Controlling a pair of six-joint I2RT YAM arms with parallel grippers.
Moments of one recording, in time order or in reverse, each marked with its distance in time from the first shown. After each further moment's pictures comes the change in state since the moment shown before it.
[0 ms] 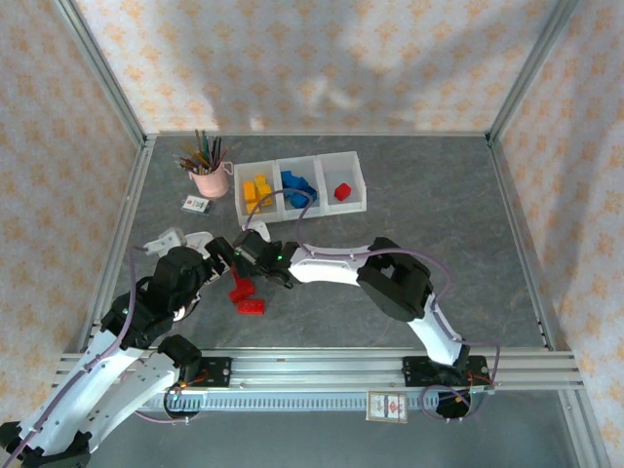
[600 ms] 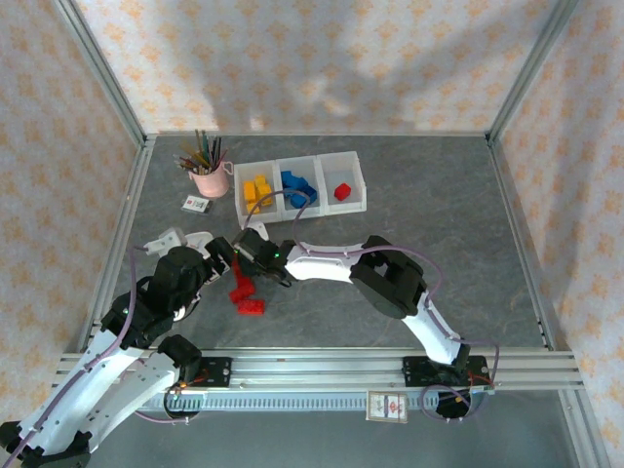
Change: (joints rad) left arm 0.000 0.003 0.000 0.000 0.001 0.000; right arm -0.014 0.048 0.035 -0.014 -0.044 0.014
